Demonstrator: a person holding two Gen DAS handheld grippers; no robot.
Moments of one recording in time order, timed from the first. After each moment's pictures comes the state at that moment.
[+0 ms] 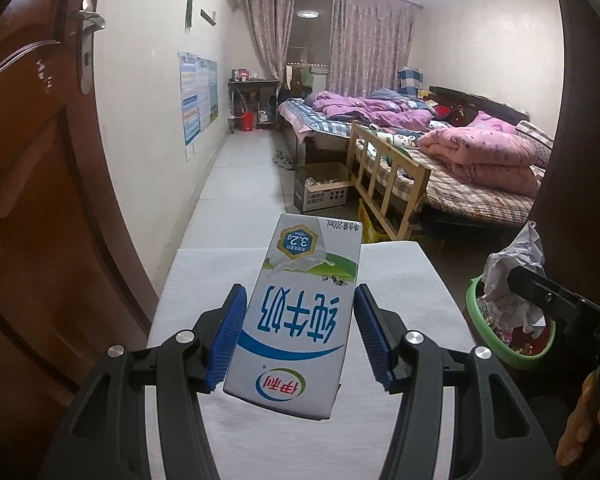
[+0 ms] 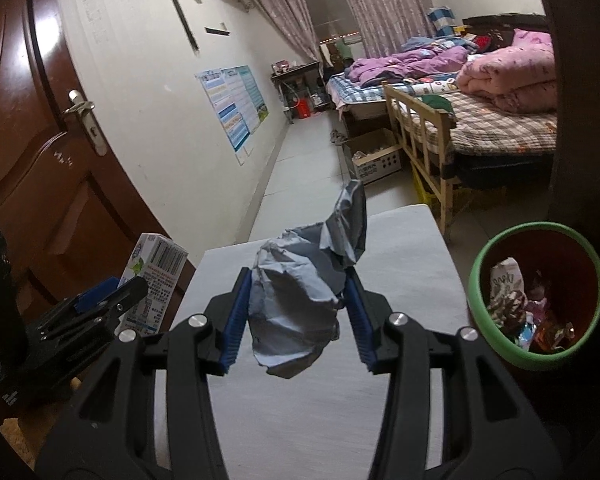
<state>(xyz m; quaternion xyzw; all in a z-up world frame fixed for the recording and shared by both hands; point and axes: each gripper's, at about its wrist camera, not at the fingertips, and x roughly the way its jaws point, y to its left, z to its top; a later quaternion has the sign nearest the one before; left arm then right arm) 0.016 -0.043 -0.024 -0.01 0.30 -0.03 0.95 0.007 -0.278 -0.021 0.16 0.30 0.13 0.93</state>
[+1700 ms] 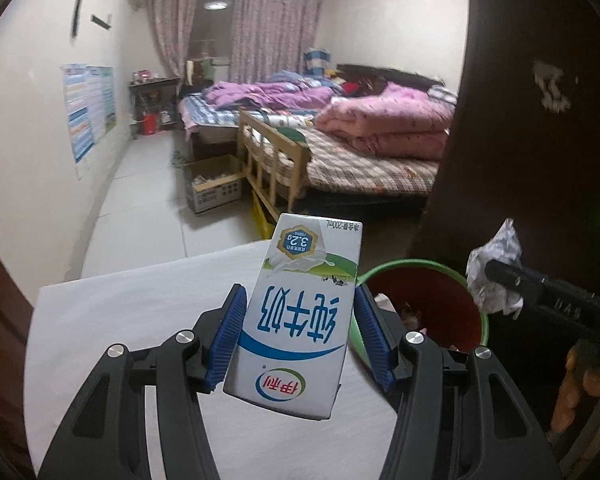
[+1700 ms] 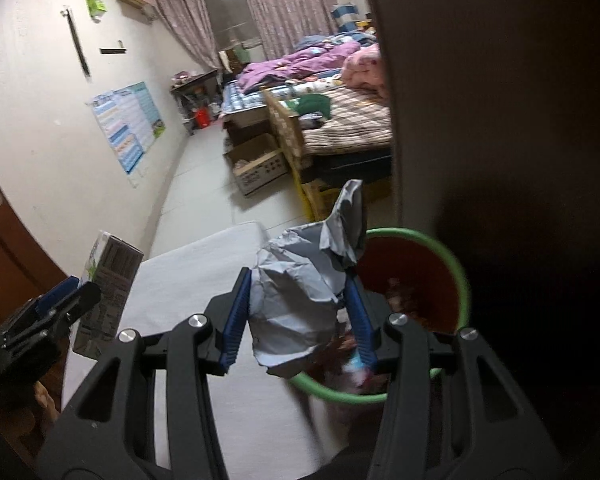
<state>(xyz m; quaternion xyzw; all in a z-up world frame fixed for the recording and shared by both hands) 0.077 -0.233 -0.061 0.02 0.32 -0.19 0.93 0.022 -0.468 -0.052 0.16 0.32 -0.05 0.93</state>
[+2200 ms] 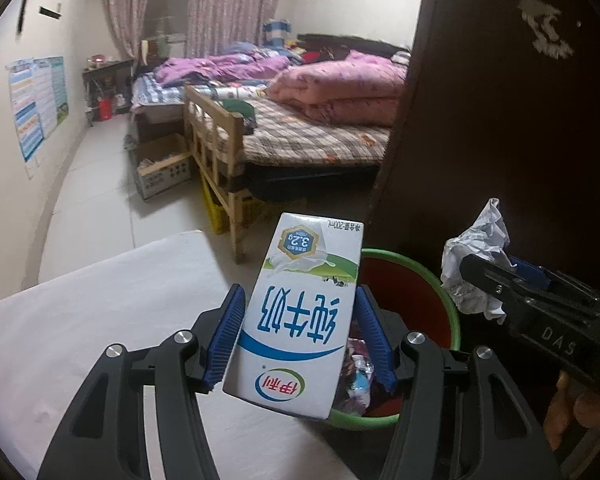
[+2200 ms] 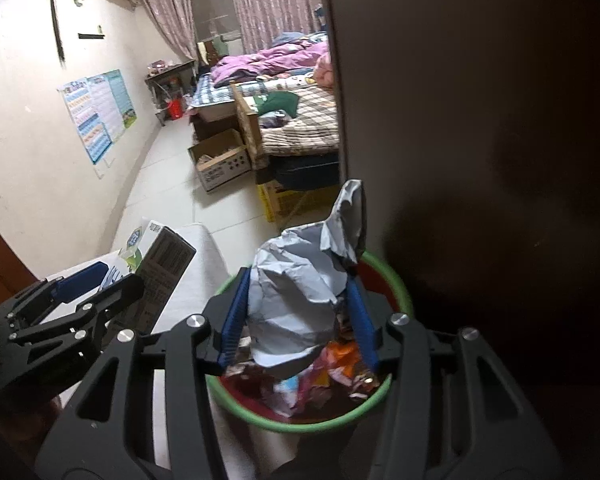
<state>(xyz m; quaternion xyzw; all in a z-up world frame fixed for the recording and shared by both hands) 0.118 -0.332 -0.085 0.04 0.36 -0.26 0.89 0.045 -0.509 -0.065 0.12 0.34 -0.09 0.93</state>
